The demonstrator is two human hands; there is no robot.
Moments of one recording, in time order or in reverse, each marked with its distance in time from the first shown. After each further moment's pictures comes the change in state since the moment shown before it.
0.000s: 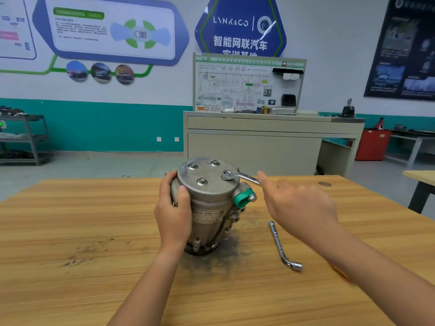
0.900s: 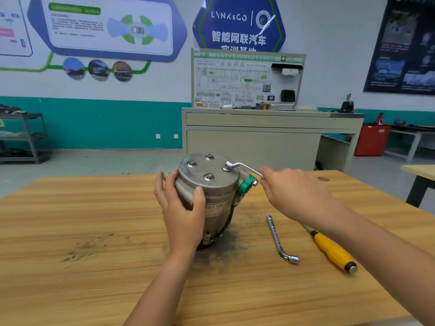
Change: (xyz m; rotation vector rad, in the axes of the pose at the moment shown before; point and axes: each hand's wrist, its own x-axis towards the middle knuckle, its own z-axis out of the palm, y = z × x) left_hand -0.021 0.010 0.009 0.122 -0.051 -0.004; right_hand 0.019 0.011 0.008 0.272 -0.157 0.011
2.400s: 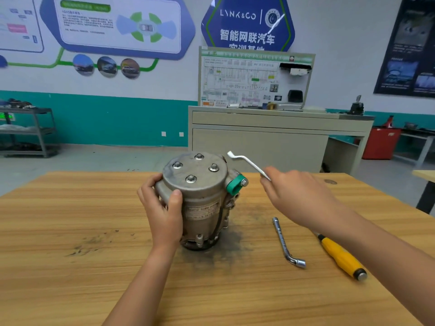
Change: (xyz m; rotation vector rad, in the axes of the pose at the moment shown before) left_hand 0.020 -0.024 -0.029 -0.194 0.048 -0.025; right_hand 0.001 -0.009 -0.003 0.094 -0.003 -0.017
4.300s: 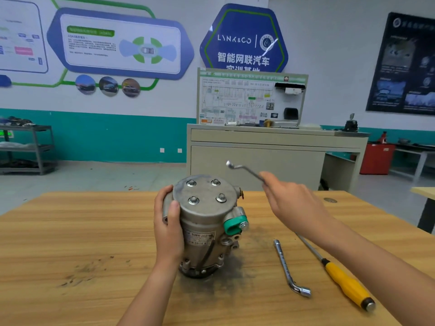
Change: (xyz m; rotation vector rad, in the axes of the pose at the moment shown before) left_hand 0.017 -0.002 0.017 -0.162 -0.060 -0.142; right_hand 0.026 0.017 0.018 0.102 0.230 -0.068
